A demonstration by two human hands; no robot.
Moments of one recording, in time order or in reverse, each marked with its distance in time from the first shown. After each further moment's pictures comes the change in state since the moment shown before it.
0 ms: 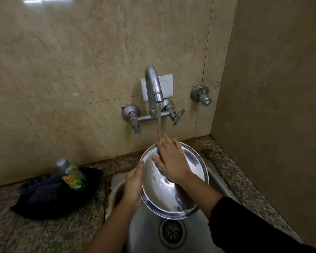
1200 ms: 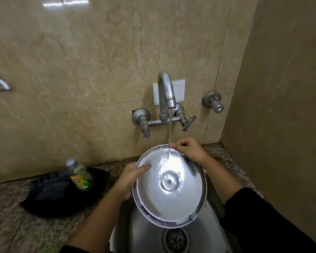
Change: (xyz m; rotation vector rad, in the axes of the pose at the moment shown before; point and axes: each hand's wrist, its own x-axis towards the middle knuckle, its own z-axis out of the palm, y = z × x) left_hand 0.028 0.041 -0.031 0.138 -0.201 -0.071; right_hand 0.048 0.036 -0.040 0.942 -0.269 0.383
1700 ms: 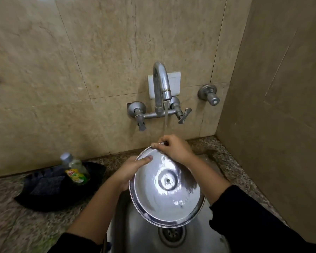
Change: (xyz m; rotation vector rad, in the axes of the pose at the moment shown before) left_hand -0.001 0.006 0.005 0.060 -0.118 -0.086; right_hand -0.009 -0.014 0.033 -0.336 0.032 -0.045
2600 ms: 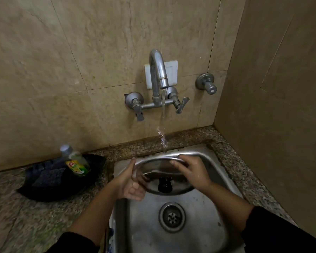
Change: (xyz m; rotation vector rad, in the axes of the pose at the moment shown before) left_hand -0.010 -0.048 -0.019 0.114 0.023 -0.605; right_hand -0.095 0.063 0.025 0.175 0.243 -0.316
